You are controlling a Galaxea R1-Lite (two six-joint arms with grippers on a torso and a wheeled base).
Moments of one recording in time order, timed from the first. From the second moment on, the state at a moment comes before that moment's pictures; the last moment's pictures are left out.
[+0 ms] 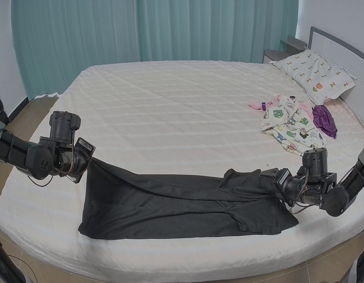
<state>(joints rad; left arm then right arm) -0.16 1.85 -0.96 -0.23 0.19 -1.15 0.27 1.93 -0.55 -0.80 0.05 0.98</state>
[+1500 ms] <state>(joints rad) -0.16 1.84 -0.95 -0.23 0.19 -1.14 0.29 2.03 -0.70 -0.79 -0.10 1.01</state>
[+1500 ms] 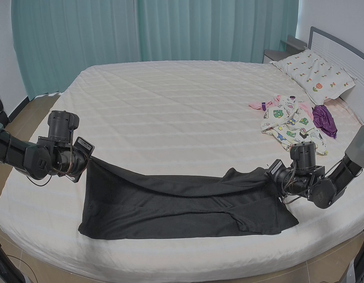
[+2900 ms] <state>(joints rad) -0.14 1.94 -0.73 -0.46 0.20 -1.09 0.27 2.11 -0.45 -1.18 -0.06 0.89</state>
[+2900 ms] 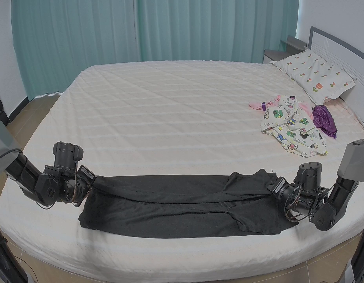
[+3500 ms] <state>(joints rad) -0.13 1.93 -0.66 -0.45 0.20 -1.08 0.26 2.07 -0.39 -1.17 -0.05 0.90</state>
